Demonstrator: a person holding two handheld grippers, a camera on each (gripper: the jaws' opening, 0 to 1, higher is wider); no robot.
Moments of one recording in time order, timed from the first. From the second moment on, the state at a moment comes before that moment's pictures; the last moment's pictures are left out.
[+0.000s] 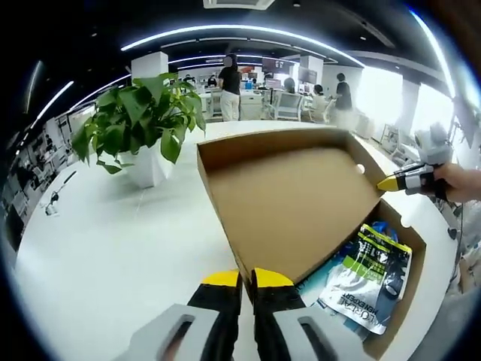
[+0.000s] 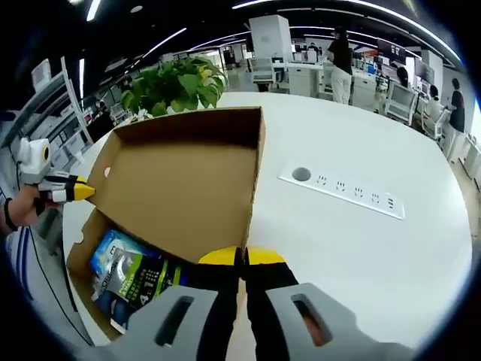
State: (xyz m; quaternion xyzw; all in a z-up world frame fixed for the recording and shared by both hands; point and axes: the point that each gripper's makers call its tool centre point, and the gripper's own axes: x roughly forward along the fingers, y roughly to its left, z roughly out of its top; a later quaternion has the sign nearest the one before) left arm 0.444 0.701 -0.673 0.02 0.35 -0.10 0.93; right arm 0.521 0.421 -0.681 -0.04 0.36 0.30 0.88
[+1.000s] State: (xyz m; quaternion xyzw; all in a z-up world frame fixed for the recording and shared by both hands) left arm 0.454 0.703 -0.678 0.05 0.35 -0.09 0.93; right arm 0.527 0.420 -0.696 -0.01 0.38 0.28 0.88
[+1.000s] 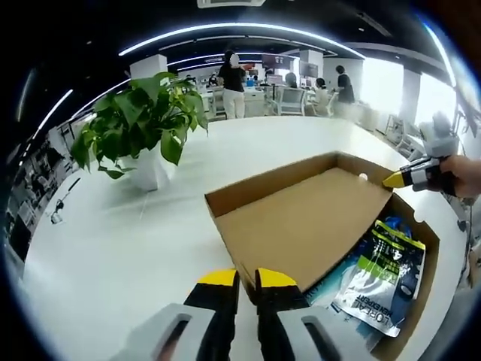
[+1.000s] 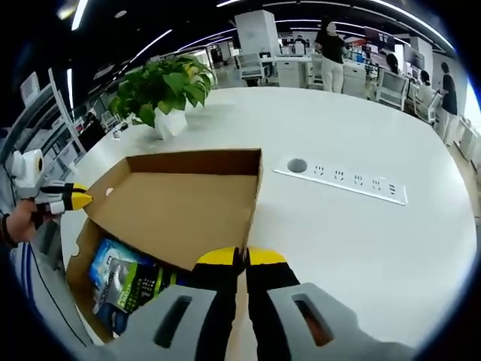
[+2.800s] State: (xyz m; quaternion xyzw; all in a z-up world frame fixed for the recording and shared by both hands) left arm 0.366 0.708 -0.654 -0.02 0.30 -0.10 0.95; right arm 0.425 0.362 -0.684 0.02 0.39 0.27 0.88
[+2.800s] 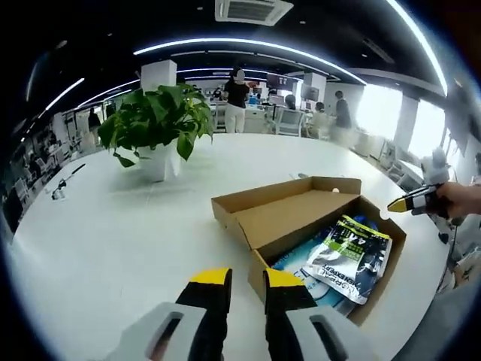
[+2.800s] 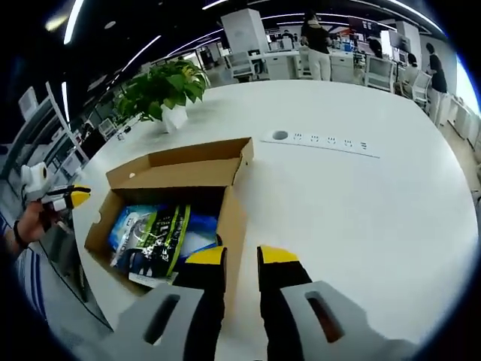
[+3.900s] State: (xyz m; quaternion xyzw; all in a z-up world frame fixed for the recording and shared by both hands) left arm 0.338 0.667 -0.644 -0.08 0.28 -0.14 0.95; right arm 0.397 0.407 -0.669 0.06 0.37 0.33 0.87
